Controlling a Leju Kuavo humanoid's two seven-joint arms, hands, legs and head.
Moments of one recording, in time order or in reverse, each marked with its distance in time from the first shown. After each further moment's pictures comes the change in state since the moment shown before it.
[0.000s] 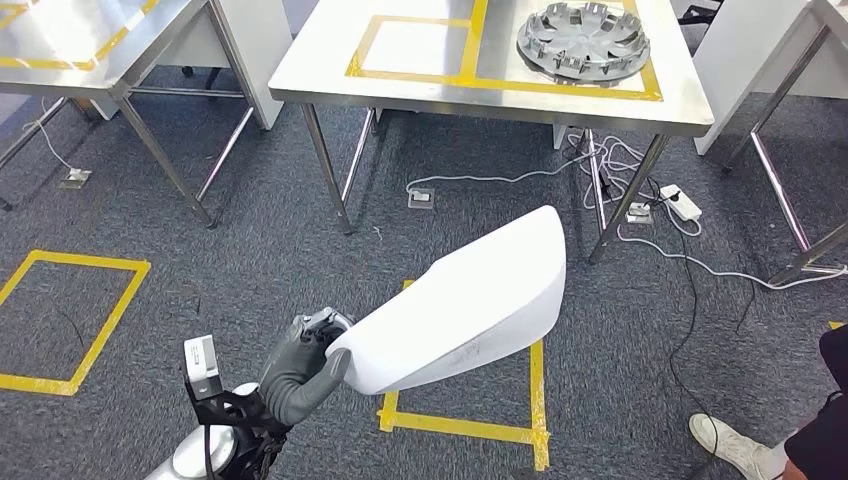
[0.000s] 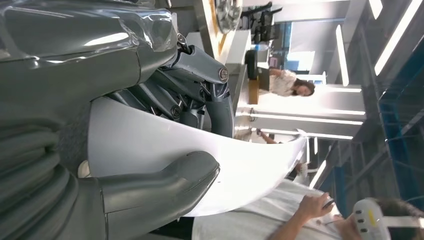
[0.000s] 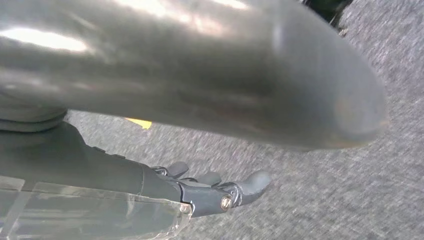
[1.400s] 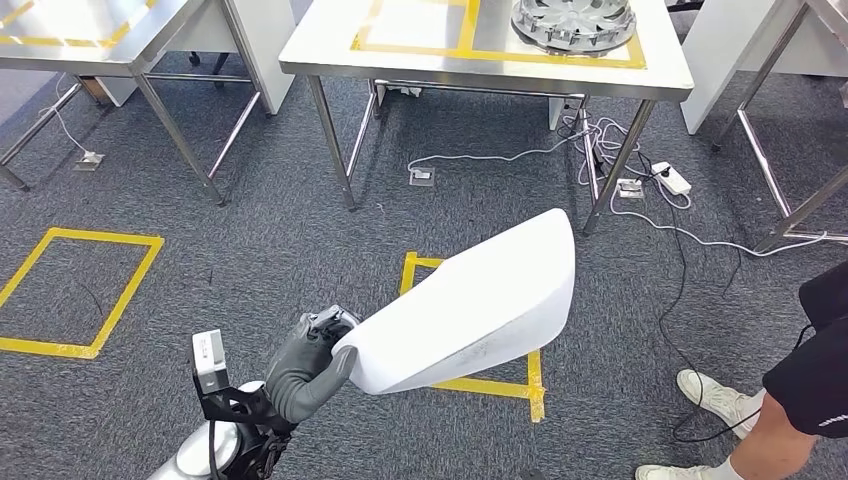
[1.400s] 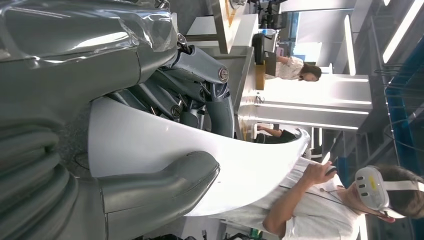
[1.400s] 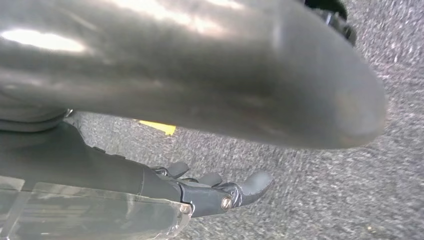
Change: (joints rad) left arm -0.008 -0.018 -0.002 0.008 0.010 -0.011 0.034; right arm 0.001 -0.010 -0.001 0.003 -0.025 -0.011 0.015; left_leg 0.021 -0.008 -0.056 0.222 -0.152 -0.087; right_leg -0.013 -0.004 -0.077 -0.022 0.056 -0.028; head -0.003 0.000
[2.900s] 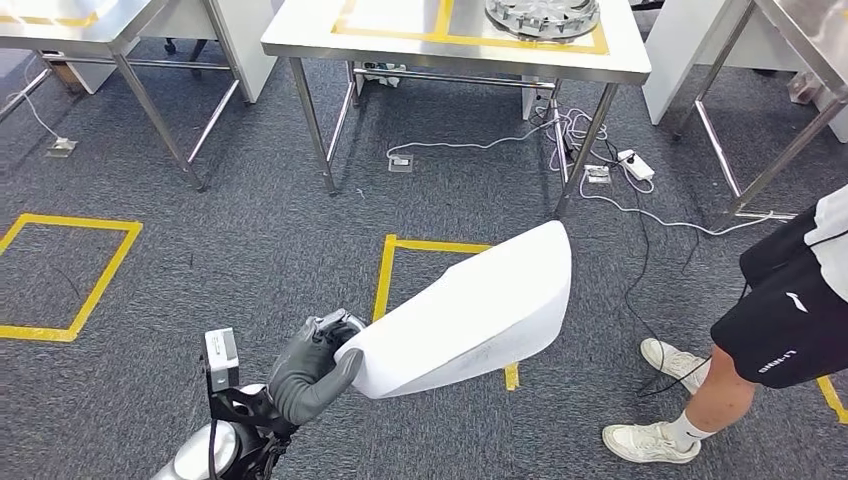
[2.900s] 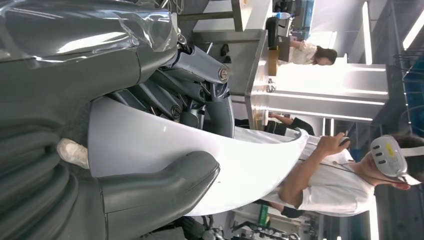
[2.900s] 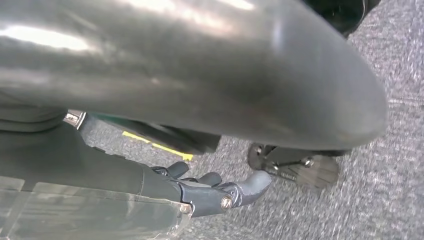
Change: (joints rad) left arm 0.023 -0.001 0.012 -0.018 -0.022 0.017 0.072; right arm 0.018 0.025 0.005 -0.002 -0.035 0.055 -0.011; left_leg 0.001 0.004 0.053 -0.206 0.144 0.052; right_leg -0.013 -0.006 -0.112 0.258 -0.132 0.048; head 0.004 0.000
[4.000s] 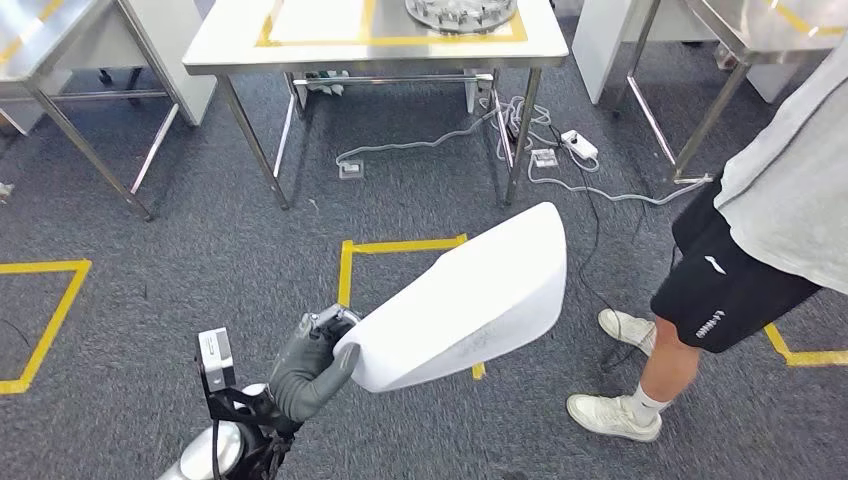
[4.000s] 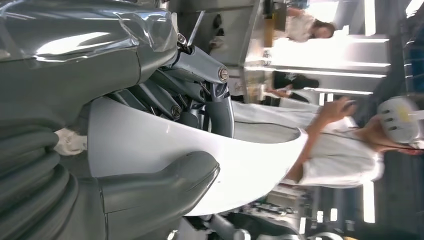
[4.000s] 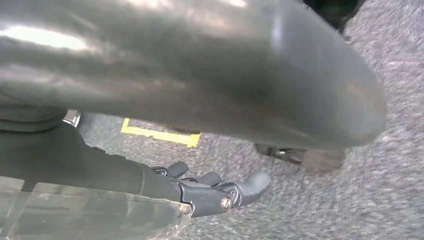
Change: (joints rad) left arm -0.002 -0.033 0.006 0.022 0.013 0.013 -0.034; right arm -0.016 -0.001 0.025 -0.001 0.023 -0.031 0.018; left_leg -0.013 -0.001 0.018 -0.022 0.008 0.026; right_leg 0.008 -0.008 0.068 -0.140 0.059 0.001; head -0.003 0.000
